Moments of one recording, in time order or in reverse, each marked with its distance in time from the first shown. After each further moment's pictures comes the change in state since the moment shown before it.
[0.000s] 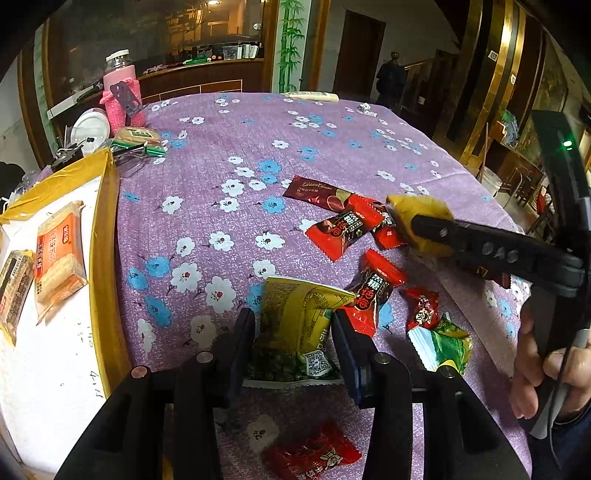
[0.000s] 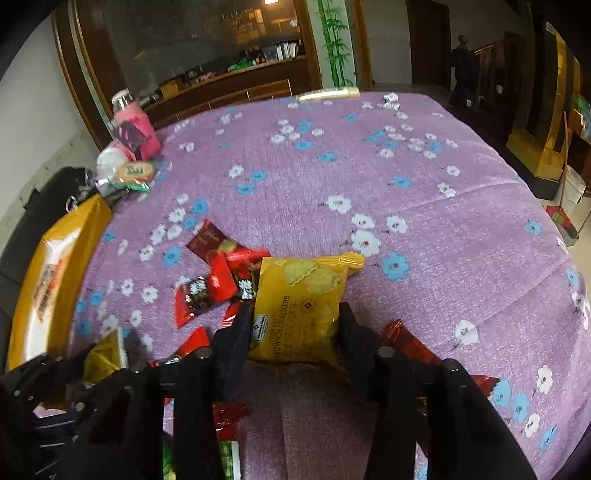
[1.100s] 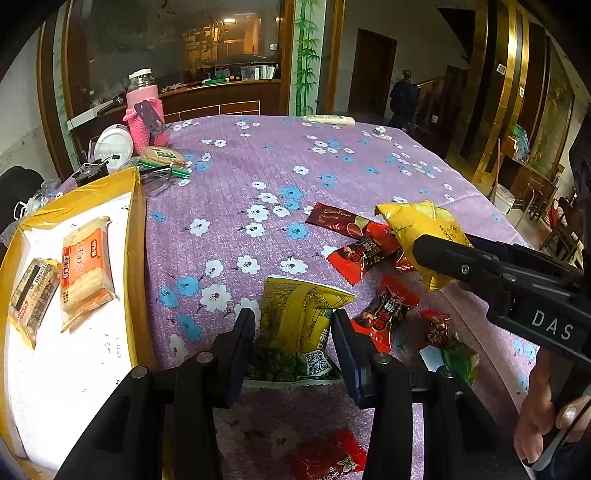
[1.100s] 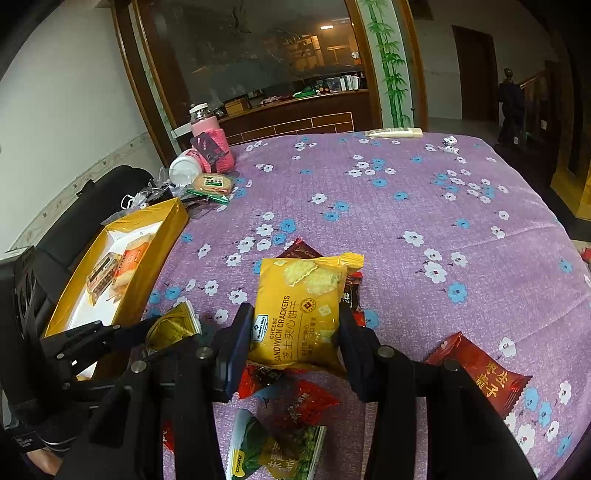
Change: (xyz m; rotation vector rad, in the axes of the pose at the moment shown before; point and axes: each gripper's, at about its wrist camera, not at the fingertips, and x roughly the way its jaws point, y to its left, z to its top) left arm -0.014 0.006 0.002 -0.021 -0.095 0.072; right arm -0.027 0.045 -0.011 -0.140 -0.094 0.168
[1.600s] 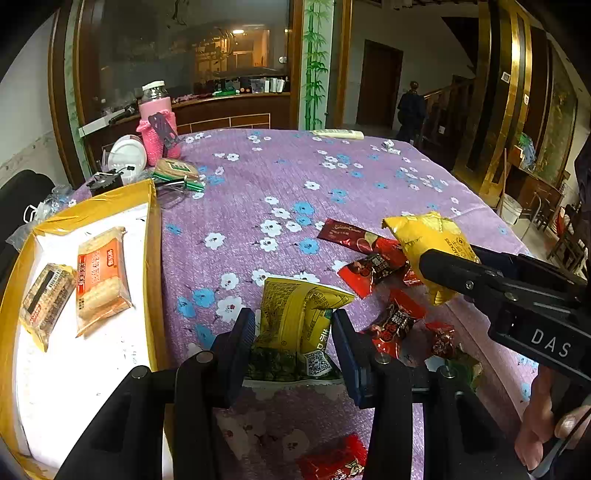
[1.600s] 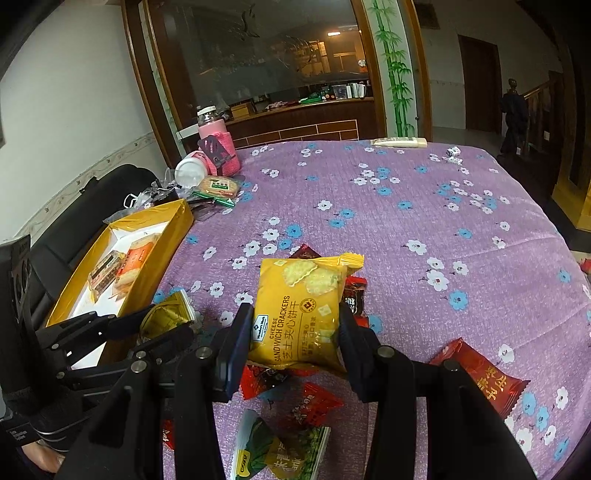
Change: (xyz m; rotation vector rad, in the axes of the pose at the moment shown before) left arm -0.009 0.002 0.002 -0.011 -0.055 0.039; right arm -0.004 0.008 -0.001 -0.030 -0.026 -0.002
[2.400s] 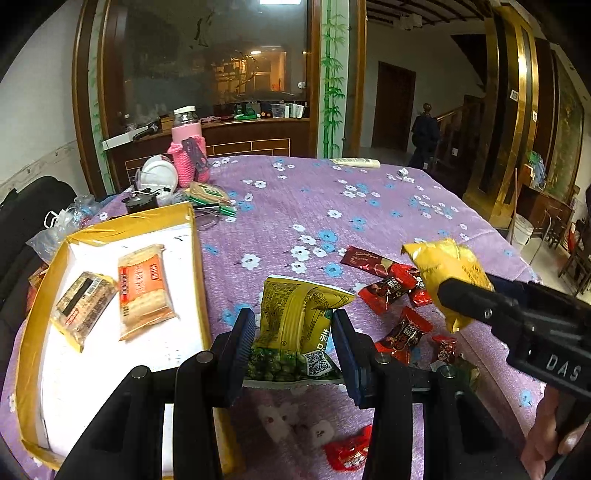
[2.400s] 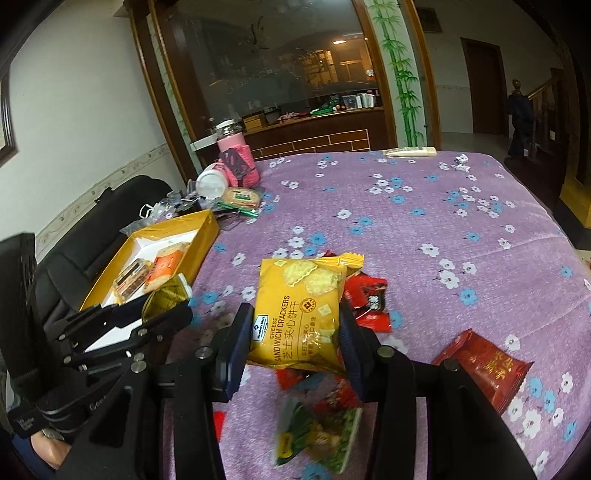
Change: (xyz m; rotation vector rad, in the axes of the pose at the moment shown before) left arm -0.036 0.018 -0.001 -0.034 -0.096 0.059; right arm -0.025 0.019 -0.006 0.011 -0.036 0.060
